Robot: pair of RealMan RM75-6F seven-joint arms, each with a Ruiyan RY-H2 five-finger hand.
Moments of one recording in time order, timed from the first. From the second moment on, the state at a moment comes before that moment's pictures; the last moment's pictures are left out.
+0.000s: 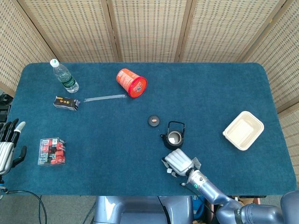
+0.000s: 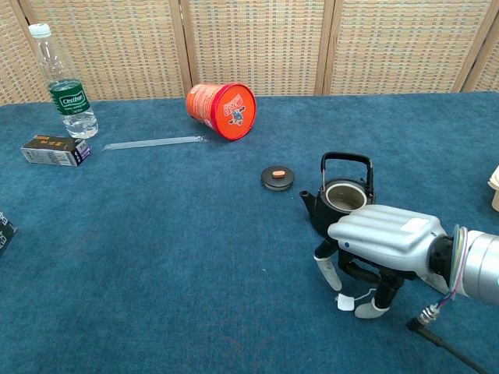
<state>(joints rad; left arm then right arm) -0.14 -1.17 -0.07 -1.50 1.46 1.46 0.09 0.65 -1.59 0.01 -1.53 -1.33 0.88 -0.42</state>
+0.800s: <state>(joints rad) -0.14 -1.17 -0.07 -1.50 1.46 1.46 0.10 0.65 -1.59 0.01 -1.54 -1.33 0.89 -0.41</state>
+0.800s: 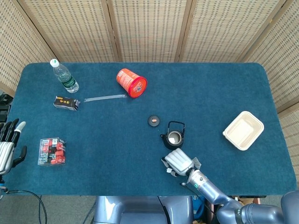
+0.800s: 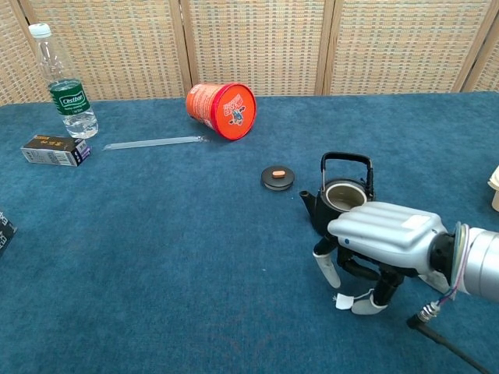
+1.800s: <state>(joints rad) -0.14 -1.17 -0.07 -1.48 1.46 1.46 0.08 0.65 -1.61 0.00 -1.53 -1.32 0.90 -0.41</state>
